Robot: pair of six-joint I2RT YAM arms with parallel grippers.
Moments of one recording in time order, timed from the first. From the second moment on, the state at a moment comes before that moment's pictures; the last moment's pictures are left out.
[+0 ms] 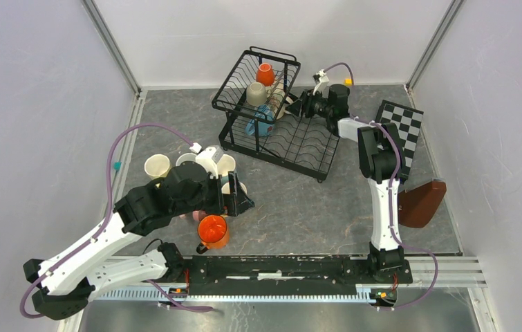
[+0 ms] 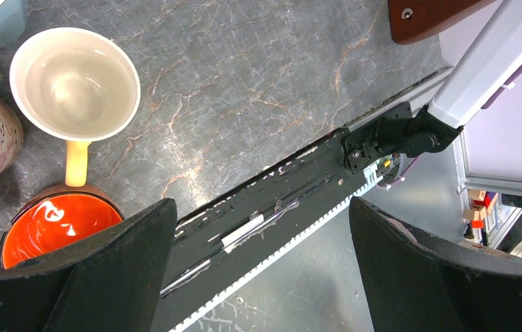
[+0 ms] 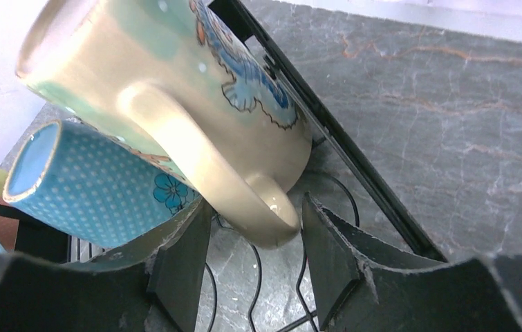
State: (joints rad) left arm -0.94 0.81 1.04 -0.86 -0.04 -0.77; right arm 0.19 2.37 1.61 0.51 -0.68 0.34
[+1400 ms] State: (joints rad) left arm -0.94 0.81 1.03 -0.83 -0.02 -0.77; right arm 0.22 2.18 1.42 0.49 -0.59 0.21
